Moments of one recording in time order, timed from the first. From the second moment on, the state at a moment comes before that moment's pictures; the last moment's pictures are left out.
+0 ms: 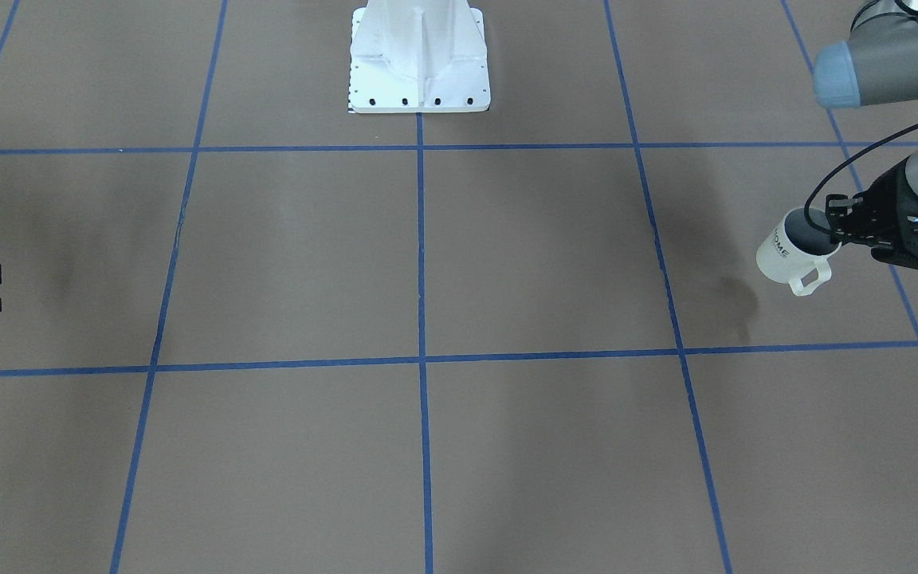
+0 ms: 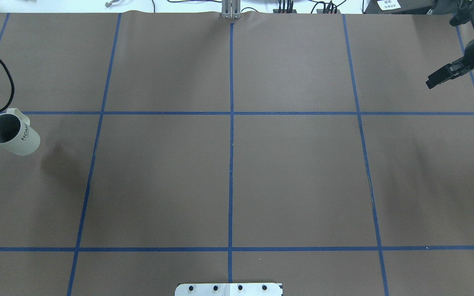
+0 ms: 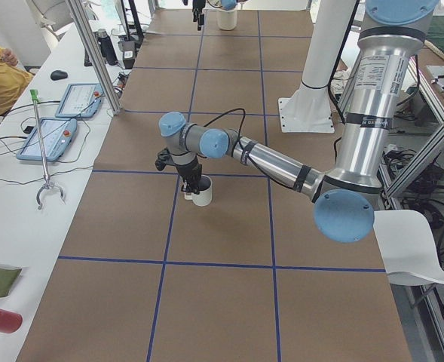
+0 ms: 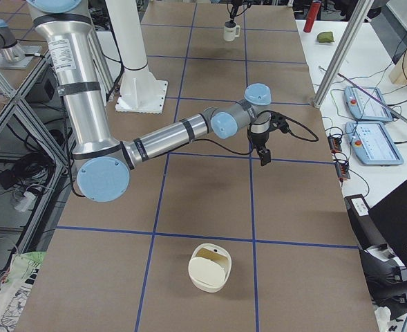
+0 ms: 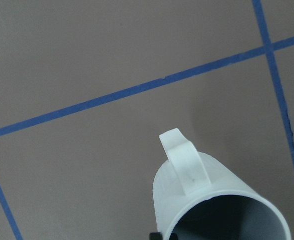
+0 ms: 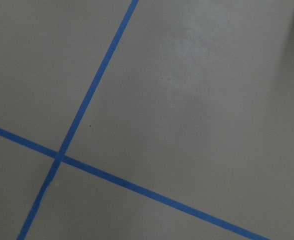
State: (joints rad) left arm -1.15 -1.72 -1.77 -1.39 -2.28 -0.14; right arm 1.19 -1.36 1.75 -1.46 2.17 0.22
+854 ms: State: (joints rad) left arm -1.17 -1.73 -1.73 -1.42 -2.33 -0.14; right arm 1.19 -1.35 1.75 -1.52 2.18 0.20
